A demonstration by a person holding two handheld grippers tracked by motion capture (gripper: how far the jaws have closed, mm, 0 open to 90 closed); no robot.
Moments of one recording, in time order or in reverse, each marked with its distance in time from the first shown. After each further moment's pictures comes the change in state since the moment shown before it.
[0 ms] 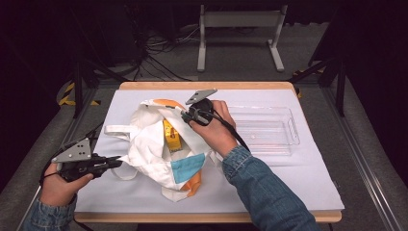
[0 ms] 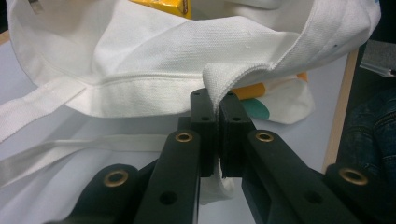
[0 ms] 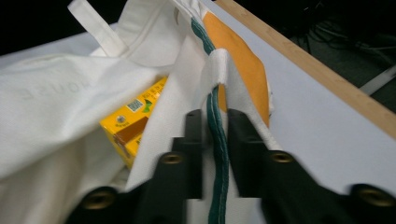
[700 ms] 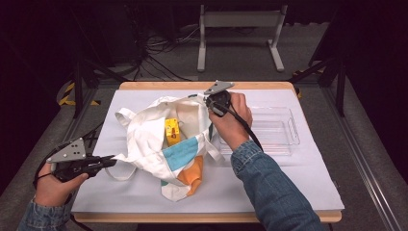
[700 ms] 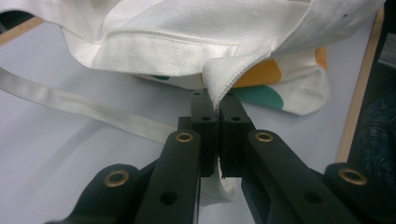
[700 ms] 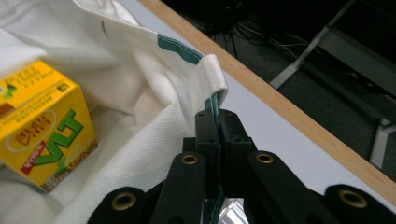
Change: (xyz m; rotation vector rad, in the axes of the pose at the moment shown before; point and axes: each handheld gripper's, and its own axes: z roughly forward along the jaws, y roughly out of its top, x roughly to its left) left arm 0.005 -0.008 -0.007 0.032 0.050 -0.035; right arm -0.036 -0.012 -0.021 0.018 -0.284 -0.012
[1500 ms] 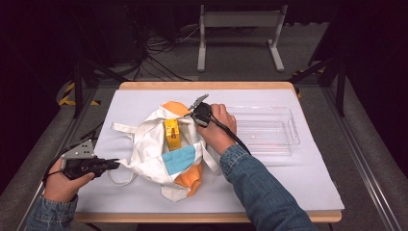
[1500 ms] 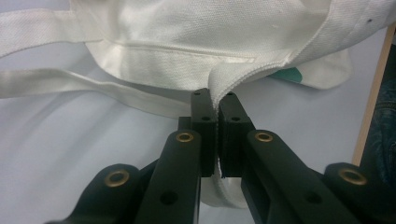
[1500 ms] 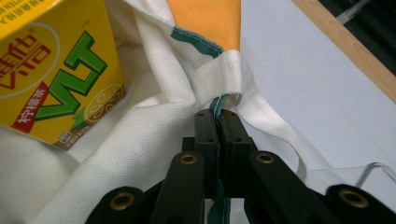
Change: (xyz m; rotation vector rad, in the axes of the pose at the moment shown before) left arm 0.016 -0.017 0.023 0.073 -0.042 -0.030; right arm 0.032 -0.015 0.057 0.244 0.122 -0.059
